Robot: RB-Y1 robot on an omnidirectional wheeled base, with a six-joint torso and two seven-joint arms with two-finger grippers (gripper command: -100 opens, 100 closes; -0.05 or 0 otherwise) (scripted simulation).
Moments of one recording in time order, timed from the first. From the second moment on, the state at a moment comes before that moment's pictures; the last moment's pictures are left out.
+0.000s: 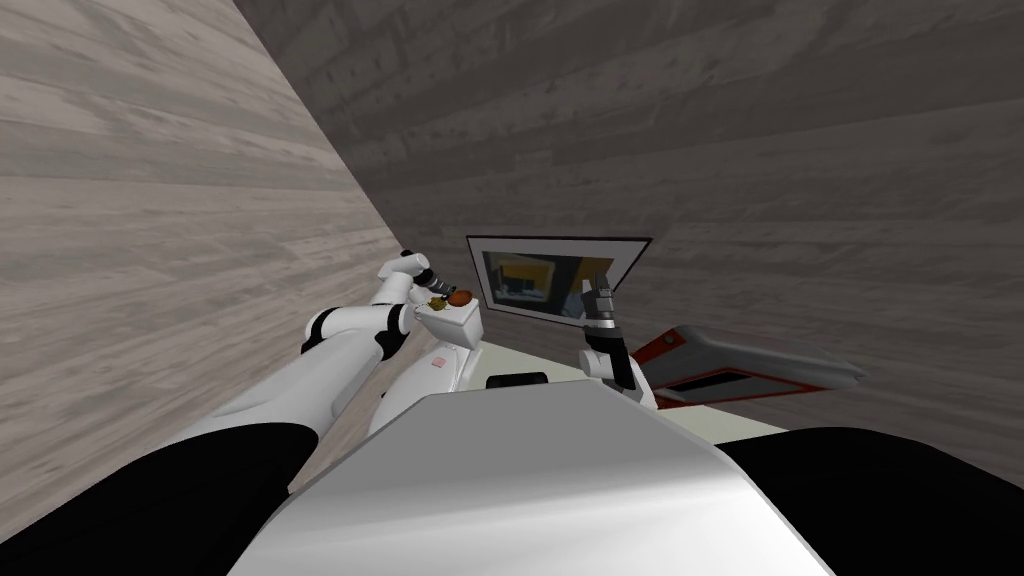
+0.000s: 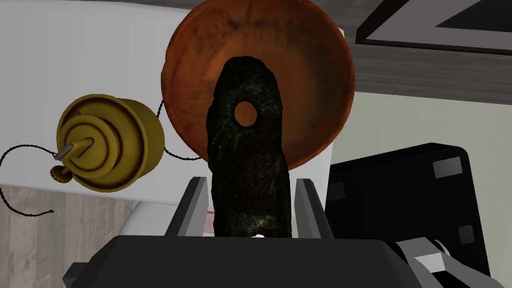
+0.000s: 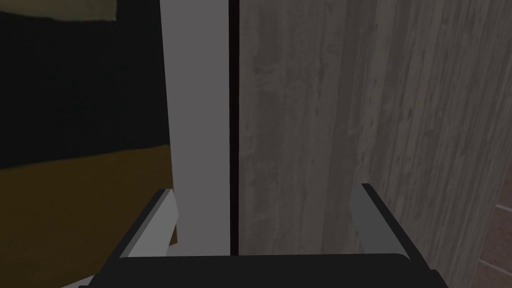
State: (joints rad) left arm -1.09 0.61 0.13 -0.57 0.47 1.42 1.06; right arm 0.46 -0.05 -0.04 -2.24 0.01 -0.40 0.10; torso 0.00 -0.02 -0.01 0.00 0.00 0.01
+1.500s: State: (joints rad) left arm -1.20 0.58 0.16 -0.56 0.47 1.54 1.03; right arm 0.46 -0.05 -0.04 -2.24 0.01 -0.40 0.10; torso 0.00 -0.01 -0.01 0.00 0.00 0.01
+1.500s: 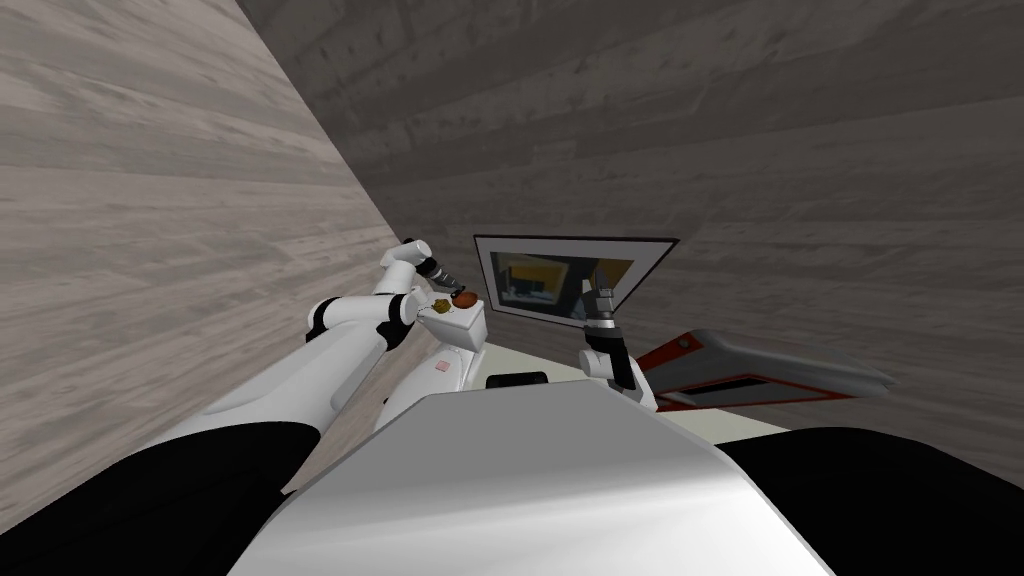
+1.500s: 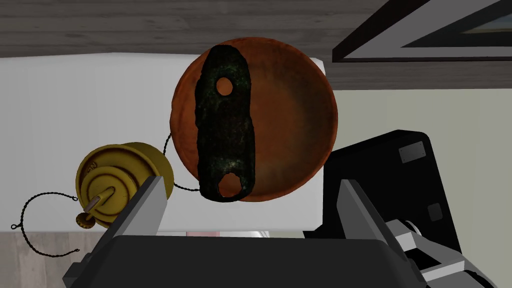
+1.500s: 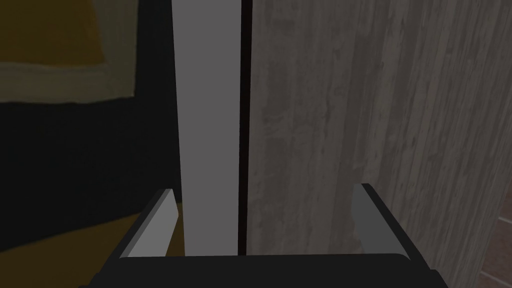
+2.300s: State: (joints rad) left arm -1.27 0.60 0.15 -0.56 0.48 1.60 1.06; right arm 0.46 -0.05 -0.04 -2.24 0.01 -0.40 0.10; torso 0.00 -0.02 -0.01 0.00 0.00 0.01
